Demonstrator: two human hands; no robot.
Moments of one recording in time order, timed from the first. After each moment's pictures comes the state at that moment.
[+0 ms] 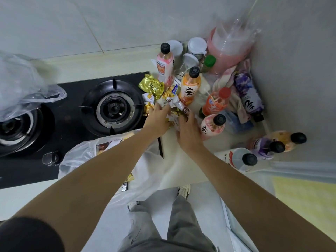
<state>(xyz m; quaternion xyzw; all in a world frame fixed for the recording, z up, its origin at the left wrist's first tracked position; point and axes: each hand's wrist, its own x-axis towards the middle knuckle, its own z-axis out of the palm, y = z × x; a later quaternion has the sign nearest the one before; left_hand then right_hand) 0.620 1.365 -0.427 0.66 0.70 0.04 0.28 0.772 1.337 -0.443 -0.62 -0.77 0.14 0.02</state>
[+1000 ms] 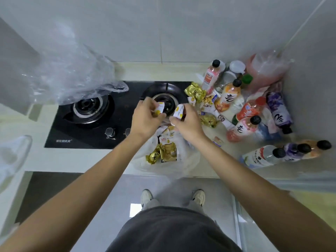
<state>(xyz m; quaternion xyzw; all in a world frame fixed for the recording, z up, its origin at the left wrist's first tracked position) 0.481 1.201 -0.275 0.49 0.77 0.34 0.21 0.639 1.263 -0.313 -0.52 -0.67 0.46 0.26</state>
